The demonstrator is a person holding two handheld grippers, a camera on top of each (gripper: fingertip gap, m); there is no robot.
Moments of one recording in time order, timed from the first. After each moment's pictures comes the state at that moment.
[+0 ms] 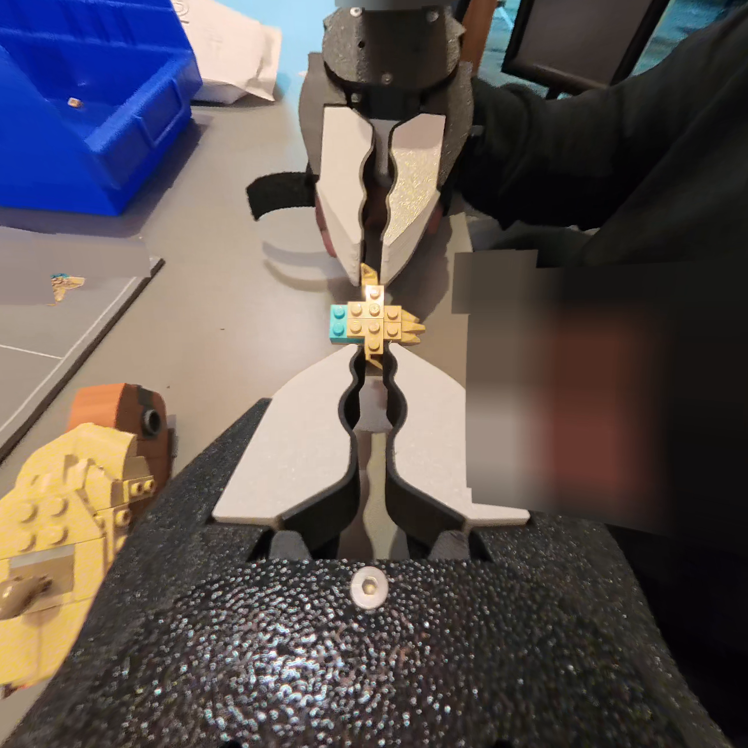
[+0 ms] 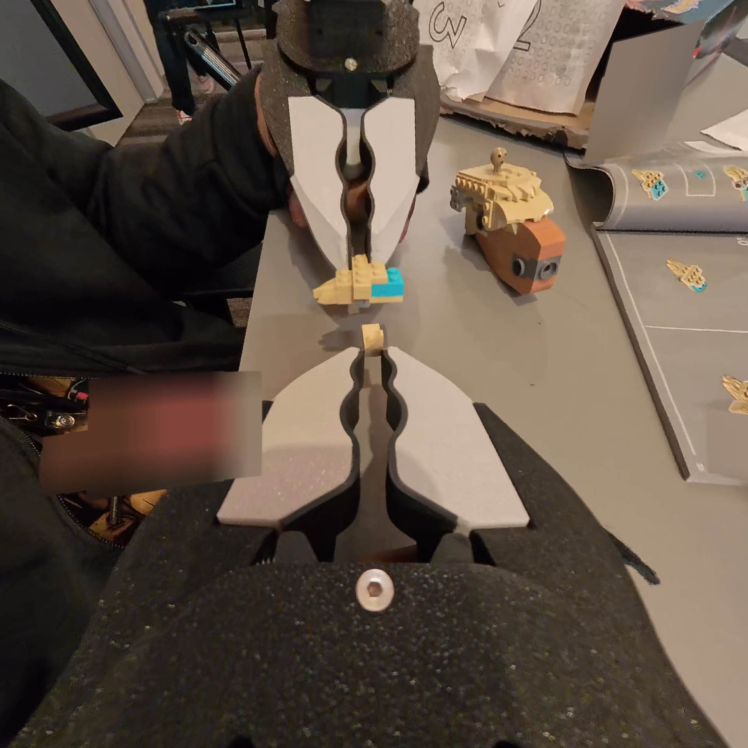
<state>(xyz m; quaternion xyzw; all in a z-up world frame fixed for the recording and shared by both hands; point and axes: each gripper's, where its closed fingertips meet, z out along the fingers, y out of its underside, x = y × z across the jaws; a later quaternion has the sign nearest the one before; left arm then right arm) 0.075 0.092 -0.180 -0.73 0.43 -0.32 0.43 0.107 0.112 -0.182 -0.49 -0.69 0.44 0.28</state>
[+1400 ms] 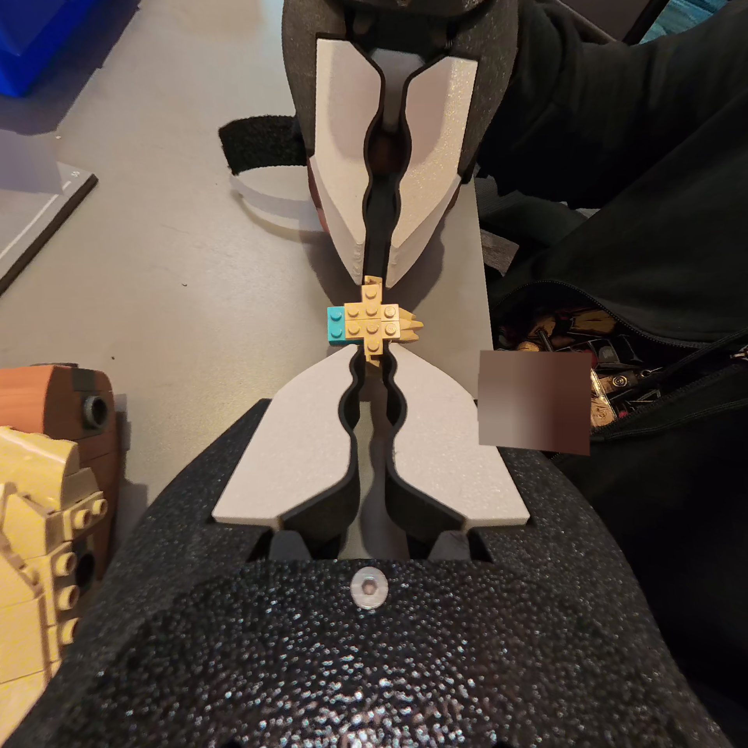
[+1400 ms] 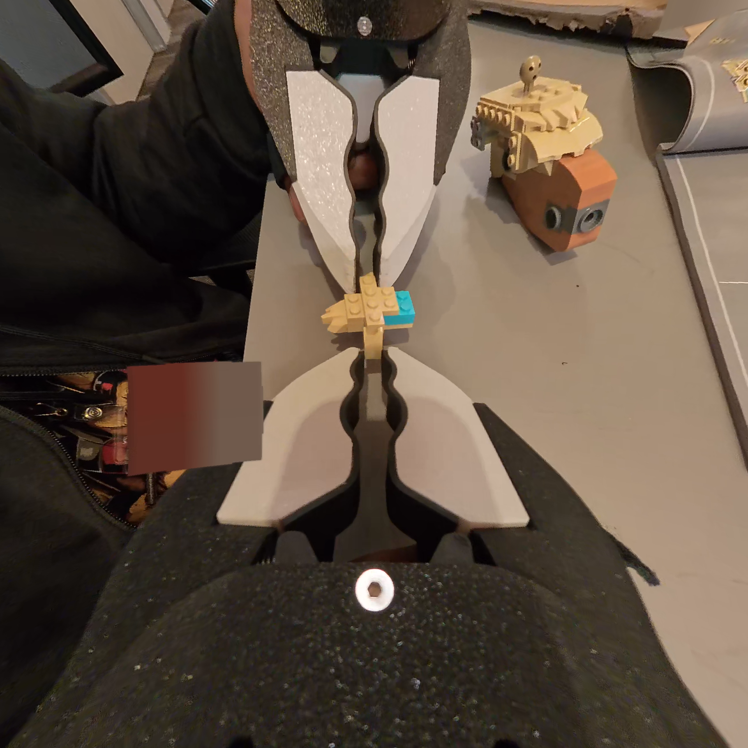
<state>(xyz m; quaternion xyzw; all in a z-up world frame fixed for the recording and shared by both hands) 0.081 0.095 -0.203 -0.78 0.42 -0.34 0.33 0.105 0.109 -0.199 -0.53 -0.71 0.42 0.20</state>
